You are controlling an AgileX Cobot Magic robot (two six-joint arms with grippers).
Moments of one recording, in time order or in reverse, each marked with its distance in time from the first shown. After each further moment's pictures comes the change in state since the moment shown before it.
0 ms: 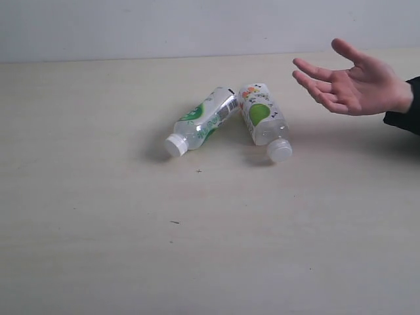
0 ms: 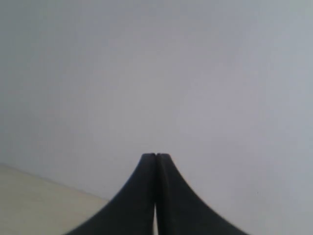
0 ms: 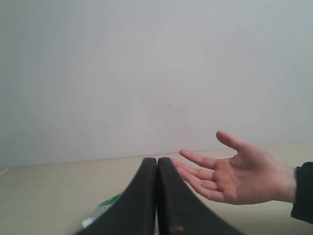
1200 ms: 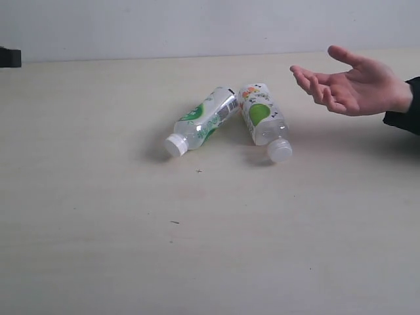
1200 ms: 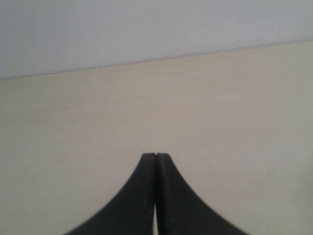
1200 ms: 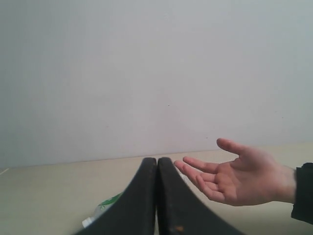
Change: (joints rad) left arm -0.125 0.972 -0.781 1.163 0.700 -0.701; right arm 0.000 0.000 0.000 0.000 0.000 0.000
